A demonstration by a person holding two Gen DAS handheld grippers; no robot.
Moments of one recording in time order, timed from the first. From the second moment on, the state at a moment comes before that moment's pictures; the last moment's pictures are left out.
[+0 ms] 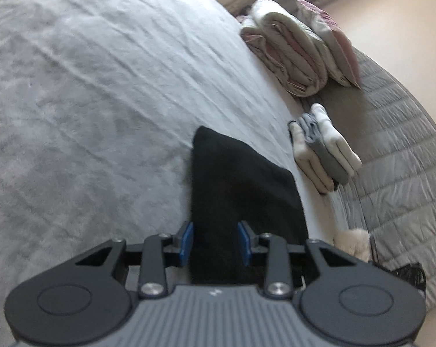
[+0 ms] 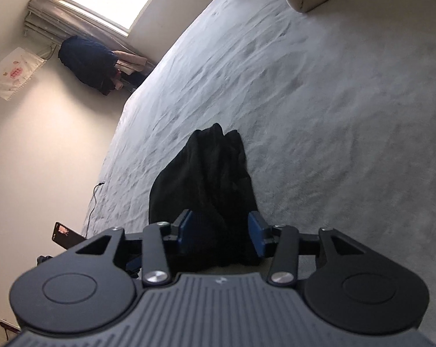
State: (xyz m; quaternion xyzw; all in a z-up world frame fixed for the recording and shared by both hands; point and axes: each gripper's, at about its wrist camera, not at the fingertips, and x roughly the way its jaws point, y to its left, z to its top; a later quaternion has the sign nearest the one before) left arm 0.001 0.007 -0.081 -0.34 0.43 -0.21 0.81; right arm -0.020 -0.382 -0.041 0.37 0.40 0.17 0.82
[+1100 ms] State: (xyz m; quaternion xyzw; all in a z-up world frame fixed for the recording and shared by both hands) left arm 0.056 0.000 -0.107 -0.47 0.41 -0.22 0.75; right arm 0.011 -0.355 -0.054 0.43 0.41 0.16 0.79
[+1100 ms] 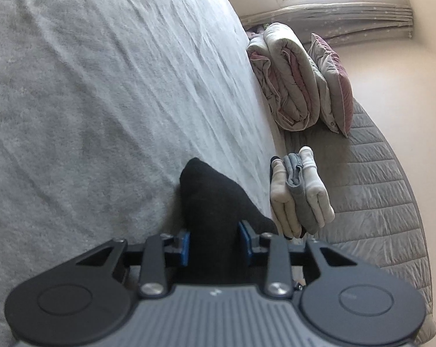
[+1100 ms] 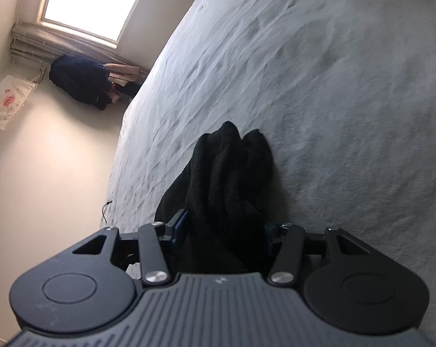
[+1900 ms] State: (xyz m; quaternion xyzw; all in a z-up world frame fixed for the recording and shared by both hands) left arm 0.056 -0.005 -0.101 -0.42 0.42 -0.23 0.77; right arm 0.026 -0.350 -0.057 0.43 0.43 0.17 0.77
